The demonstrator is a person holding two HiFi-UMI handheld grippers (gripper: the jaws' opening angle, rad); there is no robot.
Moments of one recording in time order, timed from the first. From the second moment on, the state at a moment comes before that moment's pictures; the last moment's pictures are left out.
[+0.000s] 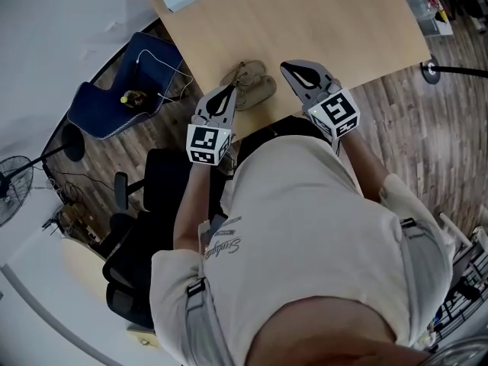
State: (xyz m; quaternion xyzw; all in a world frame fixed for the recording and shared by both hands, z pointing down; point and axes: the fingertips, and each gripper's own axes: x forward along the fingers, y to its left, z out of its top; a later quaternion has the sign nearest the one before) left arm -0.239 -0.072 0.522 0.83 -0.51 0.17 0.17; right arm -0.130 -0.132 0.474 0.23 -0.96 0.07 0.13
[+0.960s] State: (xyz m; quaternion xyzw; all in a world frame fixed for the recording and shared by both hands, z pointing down) left arm -0.189 -0.079 0.654 0.83 -0.30 0.45 0.16; right arm -0.085 -0.179 0.530 0.26 -0.94 0.17 0.12
